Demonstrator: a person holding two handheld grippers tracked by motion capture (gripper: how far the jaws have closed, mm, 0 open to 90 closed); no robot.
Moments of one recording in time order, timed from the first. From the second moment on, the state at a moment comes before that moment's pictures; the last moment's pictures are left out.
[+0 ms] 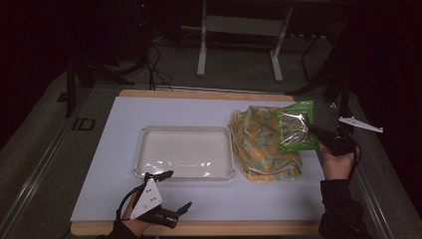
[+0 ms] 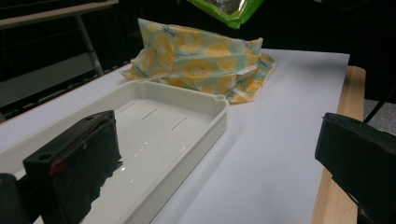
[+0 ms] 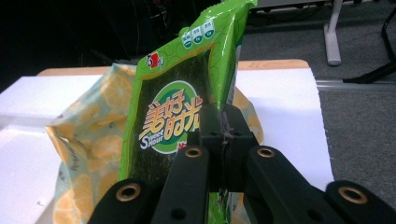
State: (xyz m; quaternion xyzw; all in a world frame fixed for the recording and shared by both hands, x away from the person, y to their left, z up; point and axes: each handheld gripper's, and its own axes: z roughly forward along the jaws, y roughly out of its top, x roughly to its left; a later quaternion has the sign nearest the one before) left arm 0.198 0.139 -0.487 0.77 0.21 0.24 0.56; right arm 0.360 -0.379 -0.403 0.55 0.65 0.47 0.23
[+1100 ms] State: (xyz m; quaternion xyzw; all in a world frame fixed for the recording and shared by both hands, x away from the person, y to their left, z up) left arm 0.197 0.139 -0.486 0.76 0.21 0.24 0.56; right arm 0.352 -0.344 -0.353 0.53 0.64 0.50 0.25
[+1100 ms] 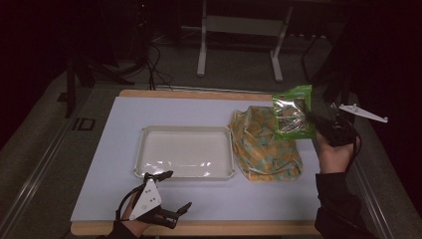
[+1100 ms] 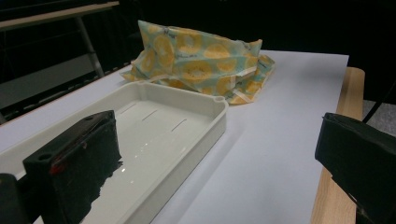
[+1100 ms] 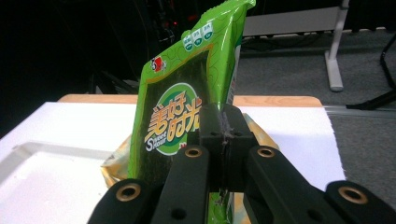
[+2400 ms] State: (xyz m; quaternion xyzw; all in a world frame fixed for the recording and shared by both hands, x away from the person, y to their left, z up) left arm 0.193 0.140 -0.483 0.76 0.21 0.24 0.56; right arm 0.358 -0.257 -0.344 0.48 0.65 0.54 0.21
